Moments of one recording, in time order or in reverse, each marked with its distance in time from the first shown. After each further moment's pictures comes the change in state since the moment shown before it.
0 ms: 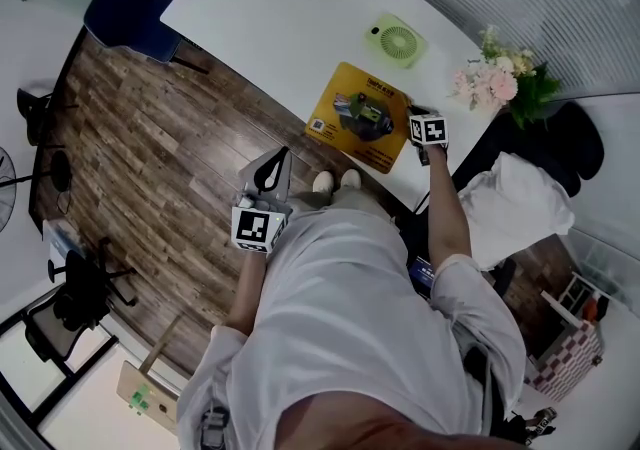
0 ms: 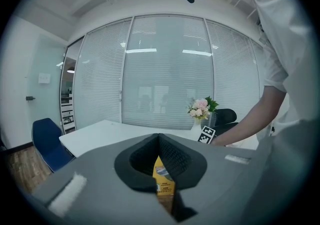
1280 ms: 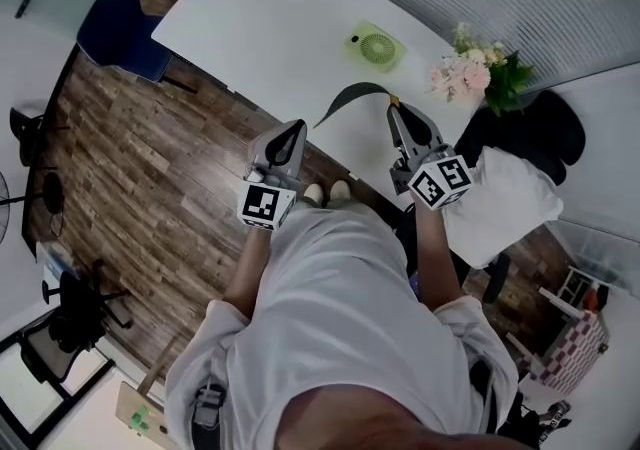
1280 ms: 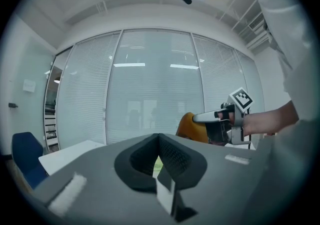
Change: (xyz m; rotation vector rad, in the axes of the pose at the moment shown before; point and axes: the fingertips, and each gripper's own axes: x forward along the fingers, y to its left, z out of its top) left arm 0.043 -0.034 0.070 0.061 -0.179 -0.122; right arm -0.296 0.159 0.163 0.050 -0.859 0.289
